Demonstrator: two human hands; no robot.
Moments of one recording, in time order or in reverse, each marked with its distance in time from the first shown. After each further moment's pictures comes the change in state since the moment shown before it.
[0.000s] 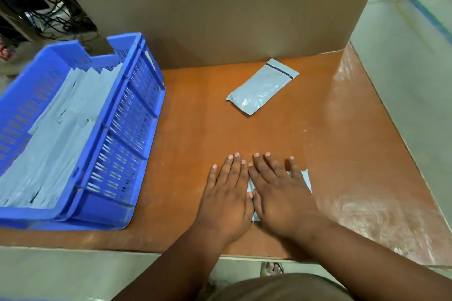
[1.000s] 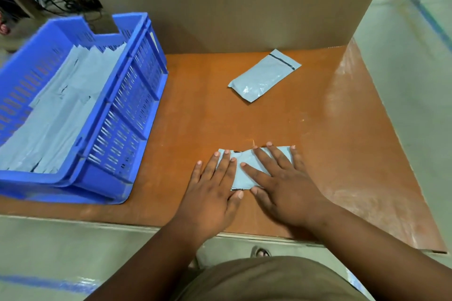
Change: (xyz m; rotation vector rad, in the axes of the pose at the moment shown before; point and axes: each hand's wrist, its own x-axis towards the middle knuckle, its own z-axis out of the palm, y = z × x) left_hand -0.042 -0.019 0.011 -0.038 0.012 0.001; right_hand -0.023 0.023 -0.005 -0.029 -0.034 -0.167
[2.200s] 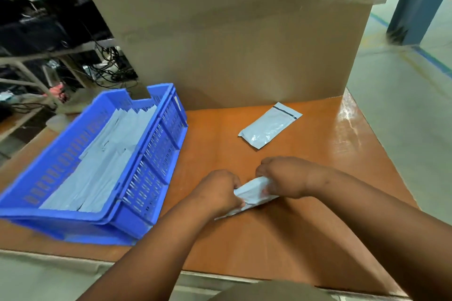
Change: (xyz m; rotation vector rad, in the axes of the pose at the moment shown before) left_hand 0.076 -0.007 -0.125 -0.163 -0.144 -0.136; right_hand 0.079 0.040 -0.119 0.097 -0.225 -0.109
